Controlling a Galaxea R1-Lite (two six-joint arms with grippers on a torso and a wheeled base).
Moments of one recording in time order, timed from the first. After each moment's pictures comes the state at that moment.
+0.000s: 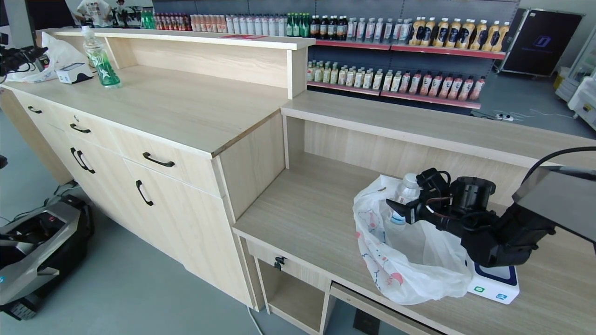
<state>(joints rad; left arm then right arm) 0.01 0.00 0.00 0.04 0.08 0.07 0.07 2.31 -0.93 -1.19 0.33 -0.26</state>
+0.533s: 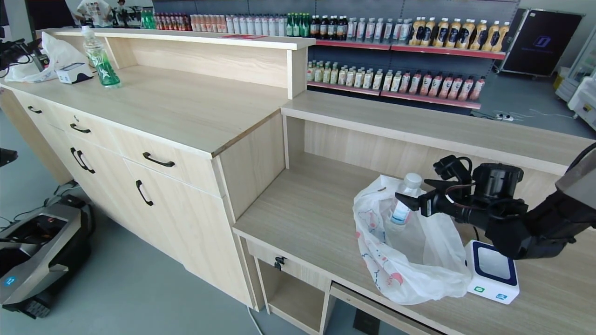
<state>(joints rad) 0.01 0.00 0.00 0.04 0.08 0.07 0.03 2.13 -0.87 -1.06 0.35 -0.26</state>
